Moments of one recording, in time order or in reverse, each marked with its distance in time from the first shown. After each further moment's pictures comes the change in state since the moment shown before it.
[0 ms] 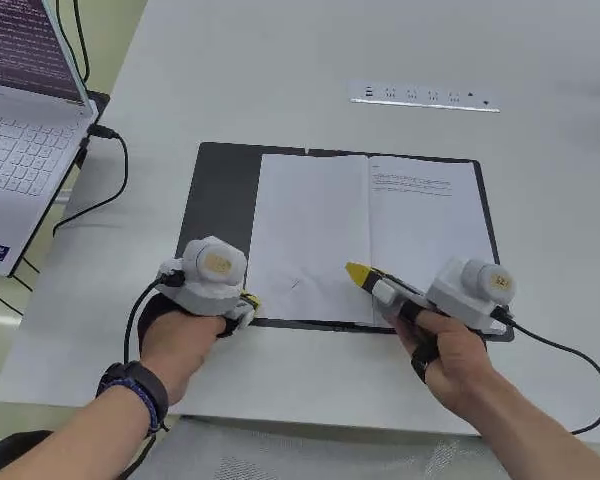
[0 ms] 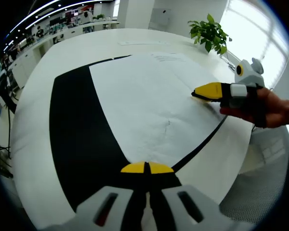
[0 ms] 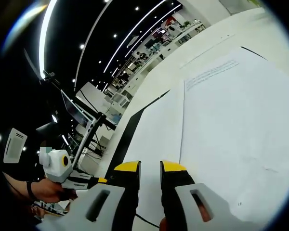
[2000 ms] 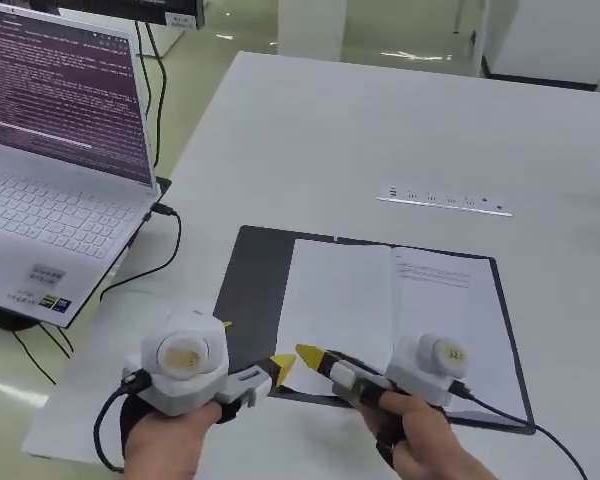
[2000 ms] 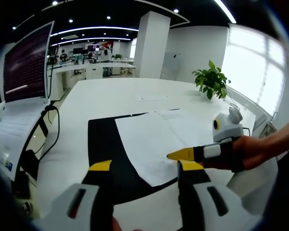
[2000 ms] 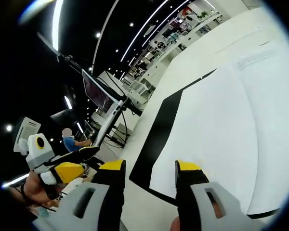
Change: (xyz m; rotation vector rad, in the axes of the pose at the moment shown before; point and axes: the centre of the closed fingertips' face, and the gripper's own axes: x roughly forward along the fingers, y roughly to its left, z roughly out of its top) left arm -0.121 -0.001 0.052 -0.063 -0.441 0.090; right arm 0.015 0.088 -0.039 -0.055 0.076 0.145
